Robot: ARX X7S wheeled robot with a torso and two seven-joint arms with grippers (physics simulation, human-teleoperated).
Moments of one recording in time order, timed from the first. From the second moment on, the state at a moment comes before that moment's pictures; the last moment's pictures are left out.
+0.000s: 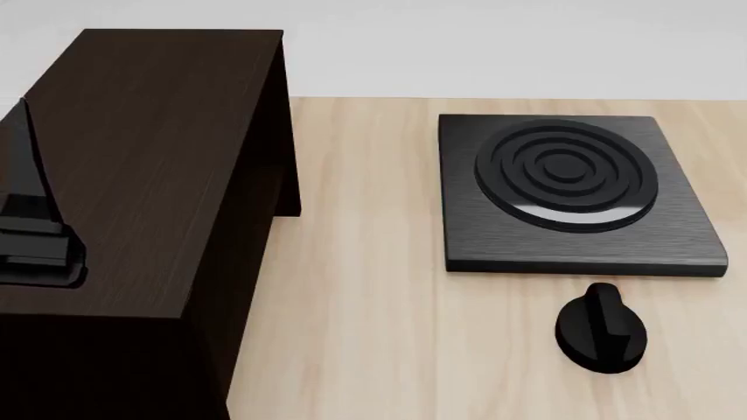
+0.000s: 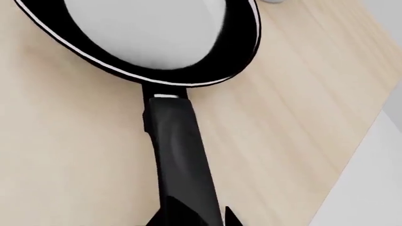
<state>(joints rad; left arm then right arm) -0.43 -0.30 0.15 0.78 0.02 -0.64 -0.19 0.44 0.69 0.18 0.34 0.32 1.08 0.32</state>
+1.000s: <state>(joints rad) -0.41 -0.31 0.15 0.81 0.00 -0.64 -0.20 0.27 0.69 0.36 -0.06 0.44 1.13 0.37</state>
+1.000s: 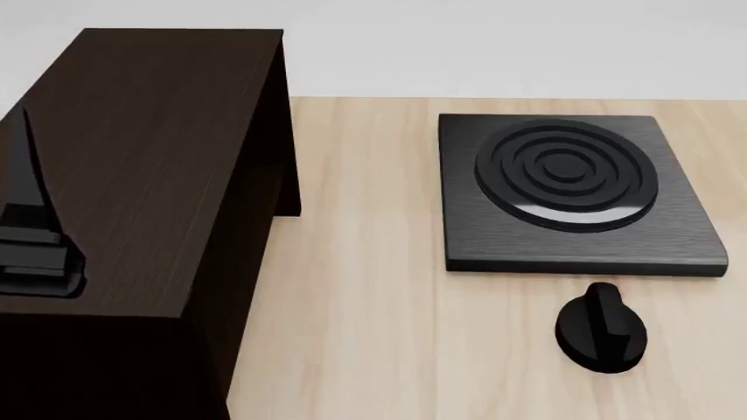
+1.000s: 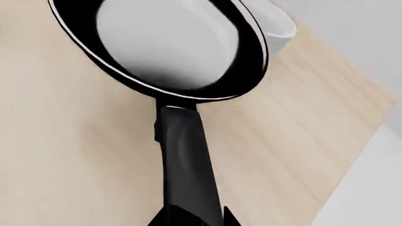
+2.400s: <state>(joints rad) -0.36 -0.33 0.12 0.83 -0.03 -0.62 -0.23 0.75 0.64 -0.29 -0.23 0.44 1.20 0.34</state>
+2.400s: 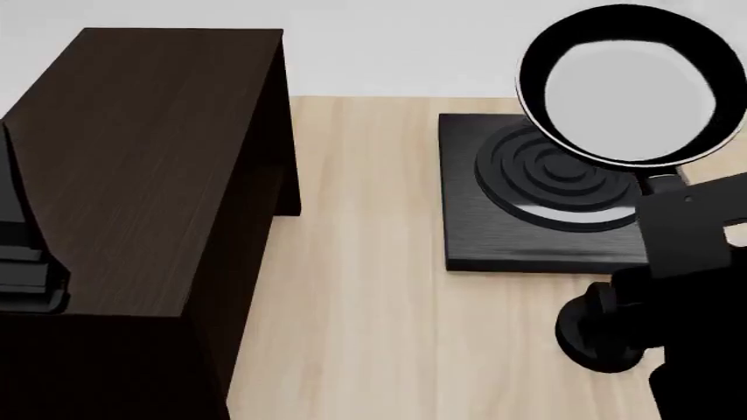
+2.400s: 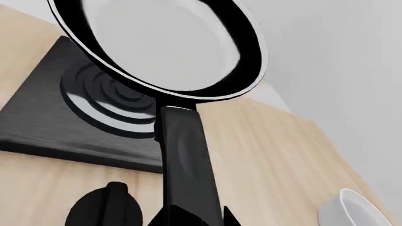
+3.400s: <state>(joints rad) -0.33 -0.35 0.11 0.86 -0.04 -0.62 -0.26 0.83 0.50 -0.66 0.07 0.35 0.96 0.21</state>
